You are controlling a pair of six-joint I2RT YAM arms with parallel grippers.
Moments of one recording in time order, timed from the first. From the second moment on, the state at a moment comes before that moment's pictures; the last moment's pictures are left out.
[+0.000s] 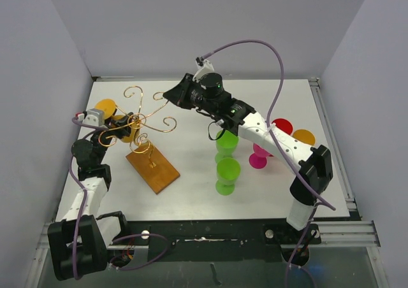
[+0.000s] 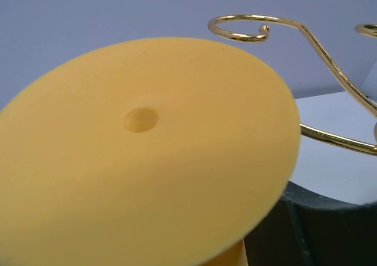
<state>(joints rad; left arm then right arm) 0.20 1.03 0.41 0.90 0.51 -0.25 0.80 1.77 1.71 -0.13 -0.08 0.80</state>
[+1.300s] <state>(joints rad) 0.19 1.29 0.58 1.05 1.01 -0.31 0.83 1.57 1.51 -0.14 0.44 0.76</state>
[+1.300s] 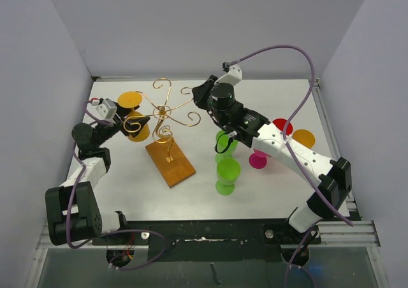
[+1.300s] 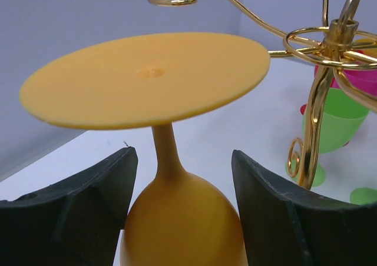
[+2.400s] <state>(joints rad) 0.20 1.49 0.58 1.51 1.00 -0.61 0.71 1.53 1.47 -0.13 0.38 0.80</state>
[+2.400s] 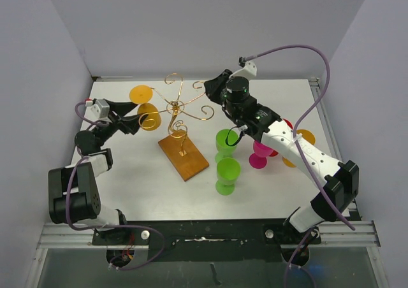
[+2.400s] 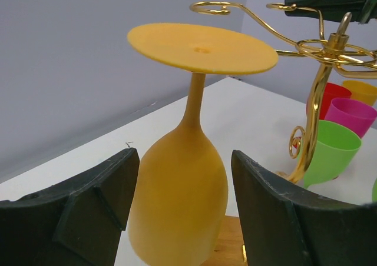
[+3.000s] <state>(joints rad) 0.18 1.06 0.65 0.54 0.37 -0.36 0.65 1.48 1.47 -0.09 0.27 0.77</state>
